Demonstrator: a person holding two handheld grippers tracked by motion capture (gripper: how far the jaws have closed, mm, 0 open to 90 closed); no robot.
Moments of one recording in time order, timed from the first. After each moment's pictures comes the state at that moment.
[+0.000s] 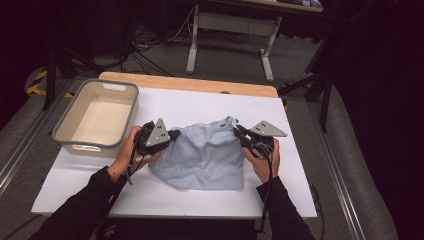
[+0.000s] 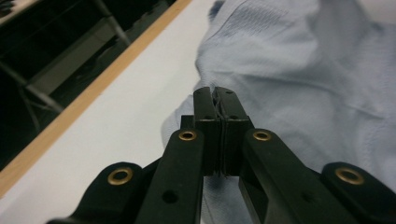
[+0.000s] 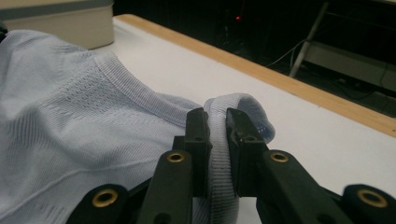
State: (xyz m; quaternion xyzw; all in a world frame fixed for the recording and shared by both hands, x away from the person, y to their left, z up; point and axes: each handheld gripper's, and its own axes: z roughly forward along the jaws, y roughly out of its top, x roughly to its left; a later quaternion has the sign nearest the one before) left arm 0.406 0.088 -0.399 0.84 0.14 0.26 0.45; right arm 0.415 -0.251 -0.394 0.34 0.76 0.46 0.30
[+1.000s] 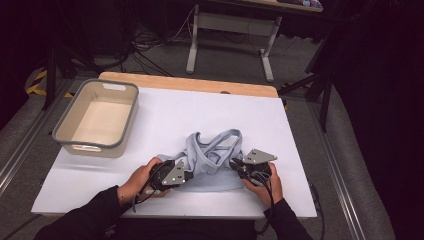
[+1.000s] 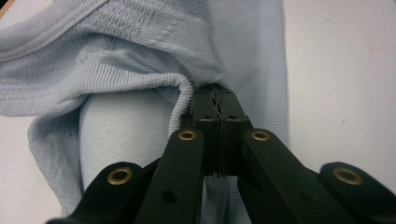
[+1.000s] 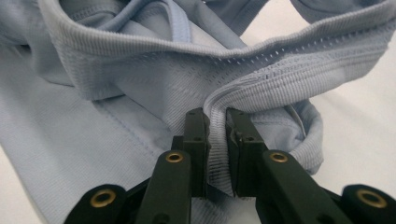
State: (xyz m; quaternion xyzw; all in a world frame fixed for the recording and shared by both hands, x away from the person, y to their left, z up) left arm 0.354 0.051 -0.451 0.91 0.02 0.17 0.38; right arm 0.368 -0.256 -0.448 0.30 0.85 0.38 0.22
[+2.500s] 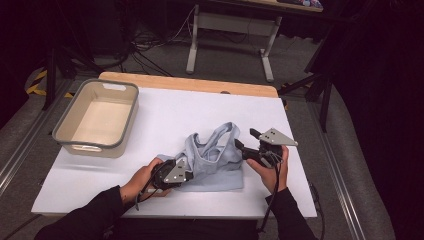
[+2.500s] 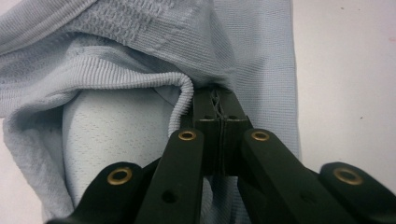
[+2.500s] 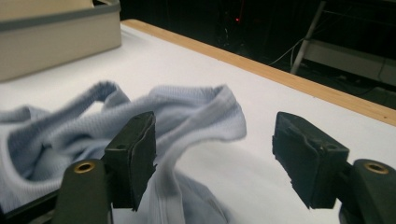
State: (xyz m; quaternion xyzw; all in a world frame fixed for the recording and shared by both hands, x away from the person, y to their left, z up) left arm 0.360 0.048 -0.461 0.91 0.03 0.16 0.38; right arm 0.390 -0.266 -0.387 0.36 0.75 0.48 0.29
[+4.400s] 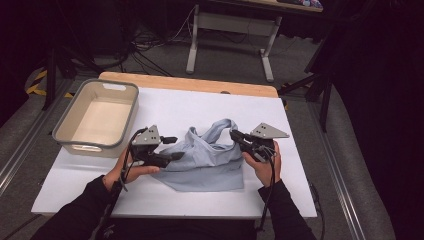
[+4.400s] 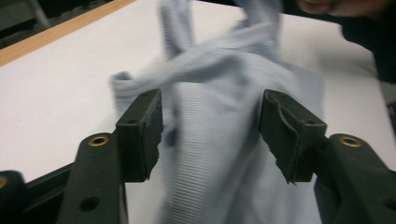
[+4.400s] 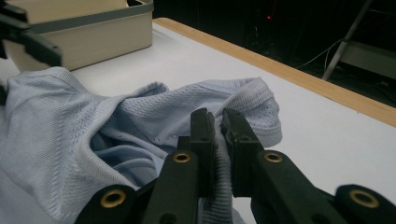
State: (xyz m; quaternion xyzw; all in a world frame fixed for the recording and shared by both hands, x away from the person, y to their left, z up) left arm 0.410 0.106 -0.414 0.82 0.19 0.10 0.53; right arm 0.402 -0.249 -0.383 0.32 0.78 0.48 0.25
